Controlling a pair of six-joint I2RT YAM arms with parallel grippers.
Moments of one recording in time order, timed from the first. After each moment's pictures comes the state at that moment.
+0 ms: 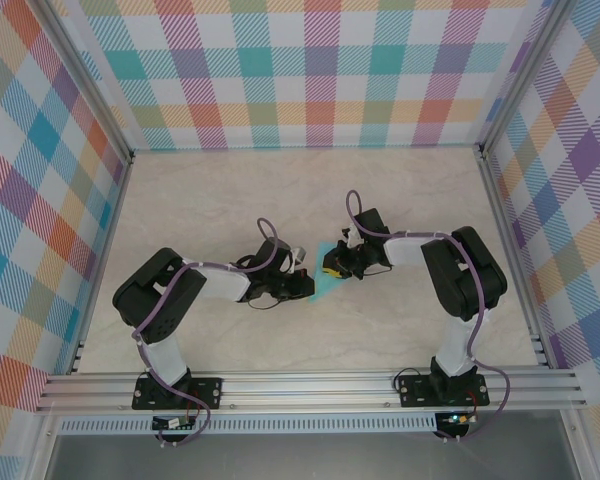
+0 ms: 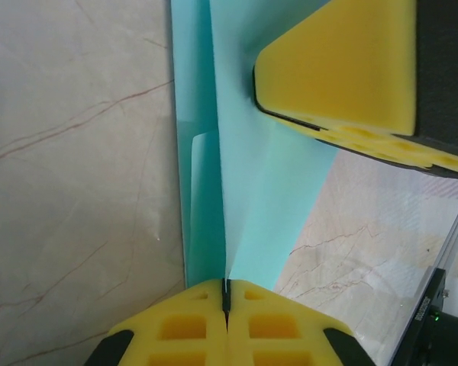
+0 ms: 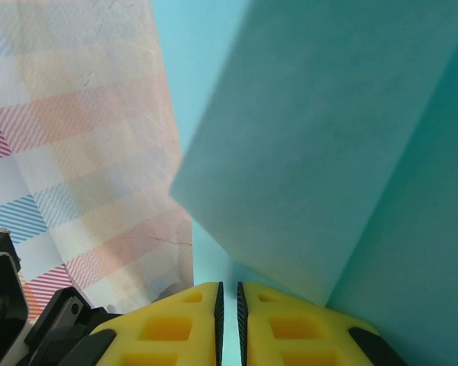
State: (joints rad) left arm -0.68 1.78 0.75 0.19 0.48 -0.79; right arm 0.45 1.87 0.93 -0.11 -0.68 0.83
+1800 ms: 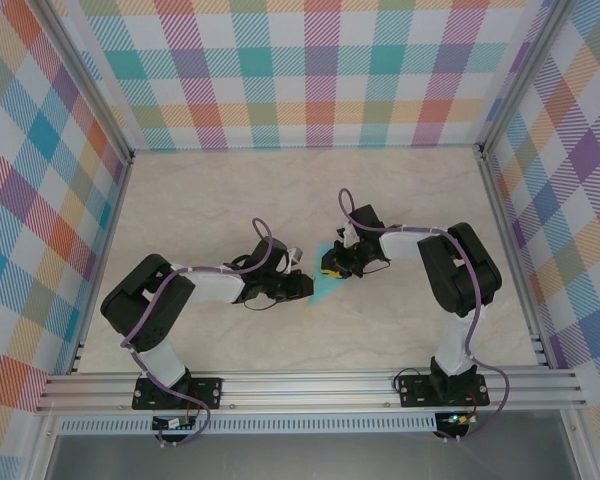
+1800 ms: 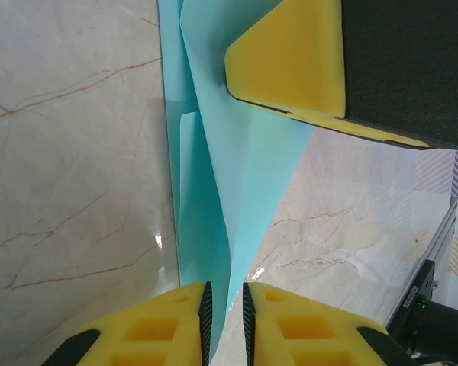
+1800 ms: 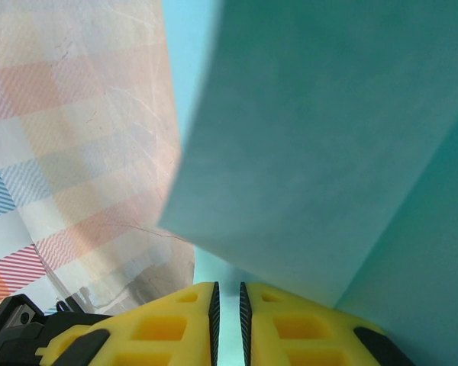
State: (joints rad) left arm -0.68 1.70 0.73 0.13 0.48 -0.79; right arm 0.45 1.91 1.02 -0.25 -0.68 0.71
